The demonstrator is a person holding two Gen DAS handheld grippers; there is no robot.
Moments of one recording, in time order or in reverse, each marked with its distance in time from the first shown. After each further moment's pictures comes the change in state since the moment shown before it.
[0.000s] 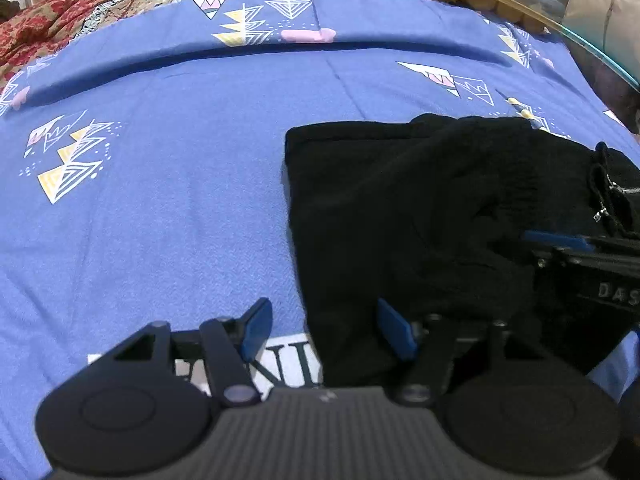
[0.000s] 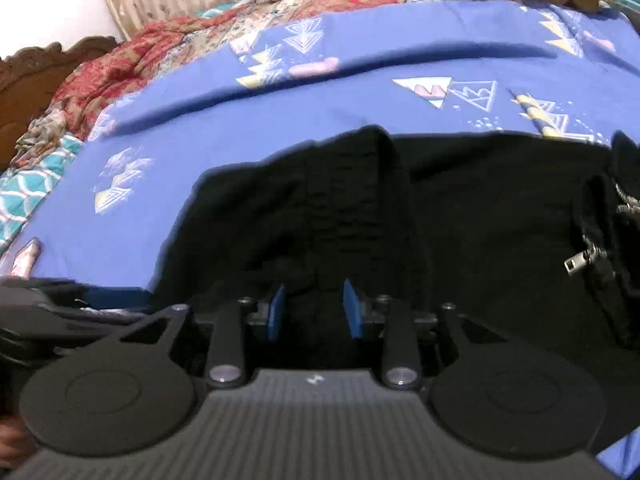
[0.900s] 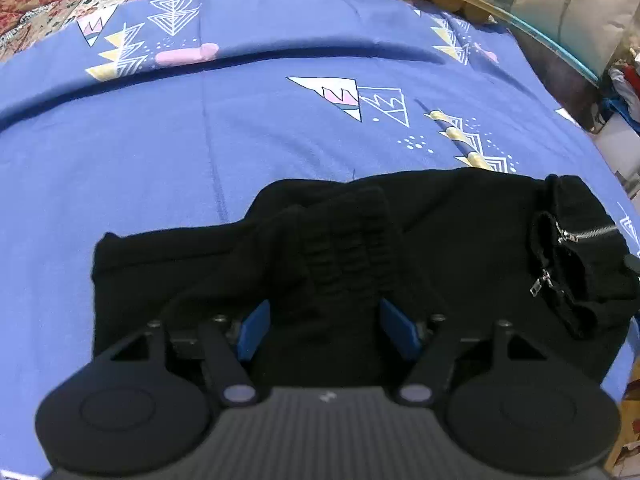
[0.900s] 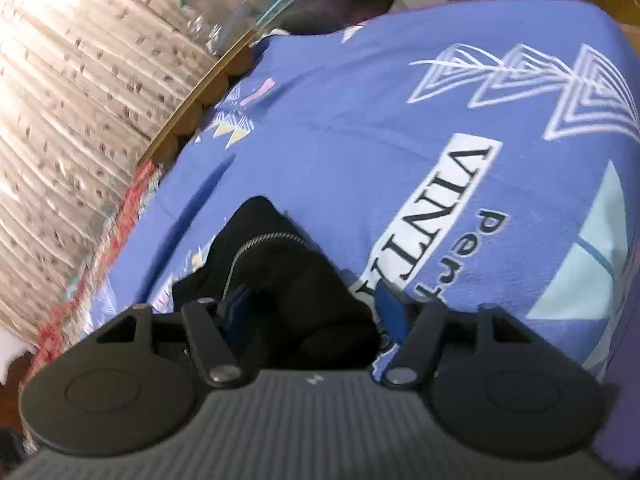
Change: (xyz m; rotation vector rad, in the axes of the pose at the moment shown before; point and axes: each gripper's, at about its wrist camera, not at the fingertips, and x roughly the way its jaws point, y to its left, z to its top) left arm 0.044 -0.084 0.077 0.073 0.043 -0.154; right arm -0.140 -0.237 -0.058 0.766 -0.358 -0.198
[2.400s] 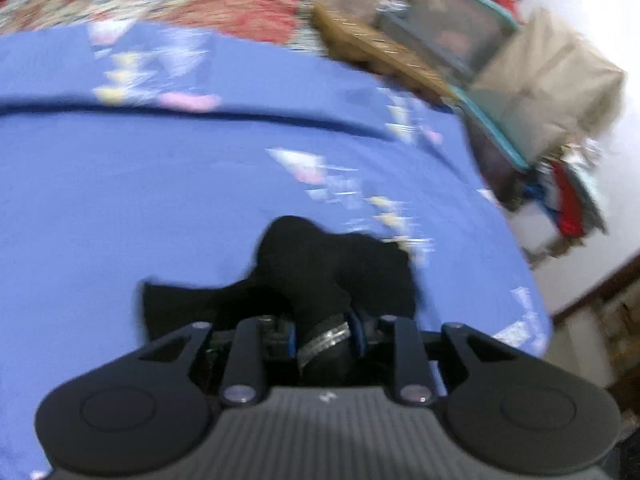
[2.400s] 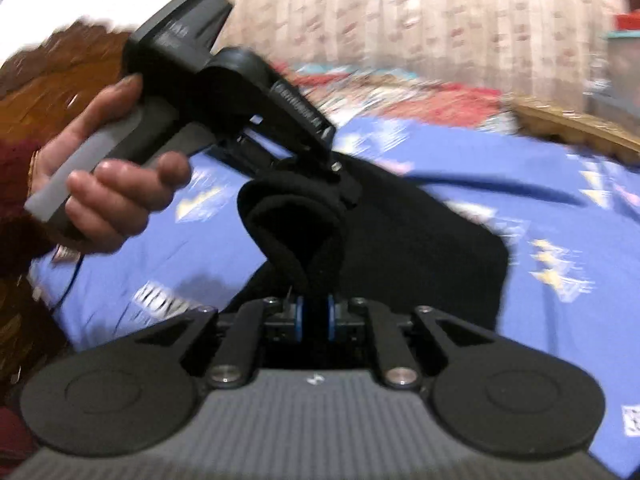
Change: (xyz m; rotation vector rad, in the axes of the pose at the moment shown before) left arm -0.089 0.082 0.035 -0.158 -0.066 -0.259; right arm -0.029 0.233 -0.138 -1.081 0.229 0.425
